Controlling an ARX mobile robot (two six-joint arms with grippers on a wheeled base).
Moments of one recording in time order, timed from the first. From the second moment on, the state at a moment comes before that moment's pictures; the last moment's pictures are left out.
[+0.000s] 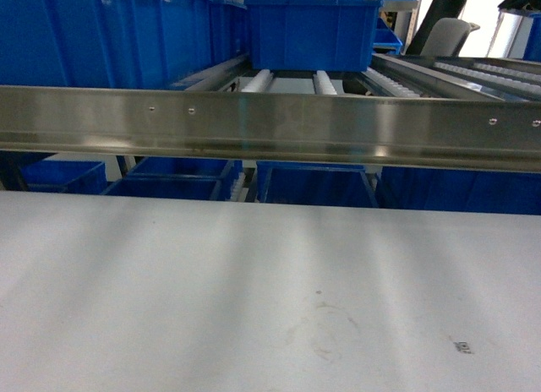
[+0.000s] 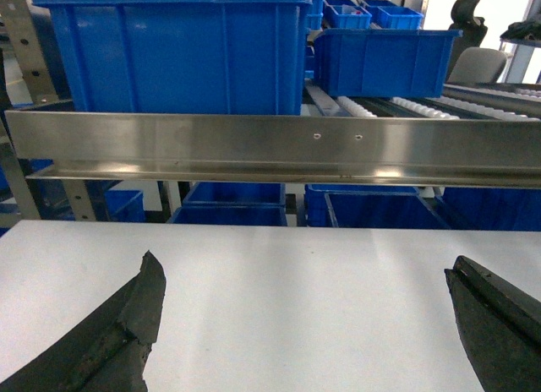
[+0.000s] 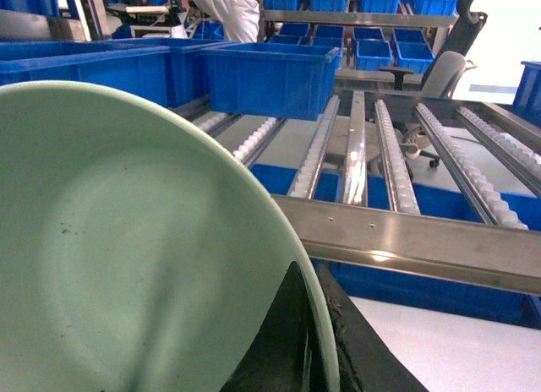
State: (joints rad) left arm 0.00 0.01 0.01 0.00 0.00 0.00; right arm -0.31 0.68 0.64 -0.04 -0.48 -0.03
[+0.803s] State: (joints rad) left arm 0.00 0.01 0.01 0.00 0.00 0.00; right arm -0.31 0.68 0.64 -0.04 -0.48 -0.03
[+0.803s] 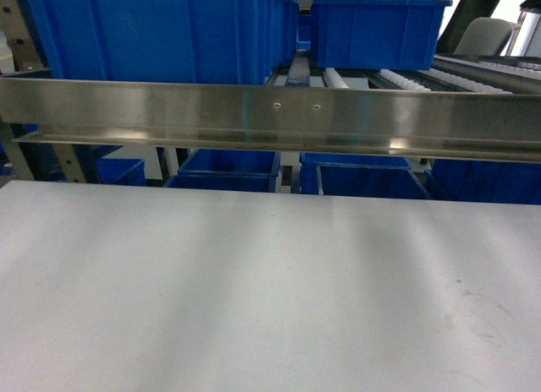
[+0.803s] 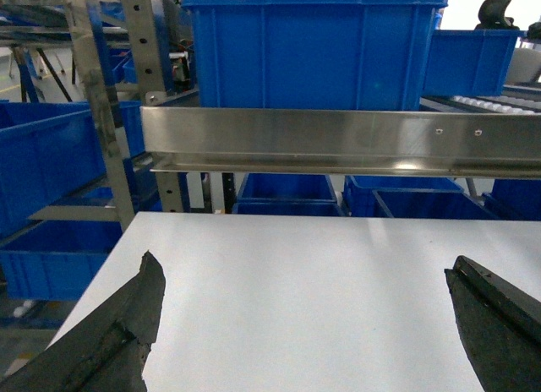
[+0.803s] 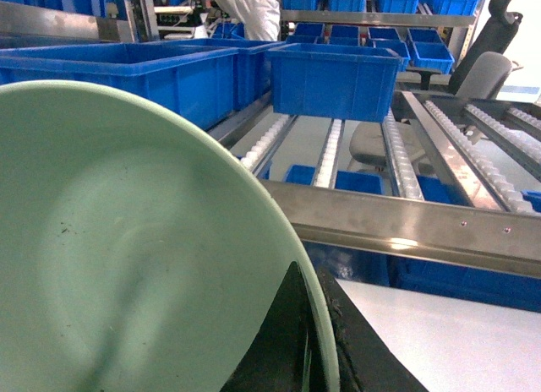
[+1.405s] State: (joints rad) left arm 0.00 0.01 0.01 0.00 0.00 0.00; right arm -0.31 0.68 0.64 -0.04 -0.48 -0.03
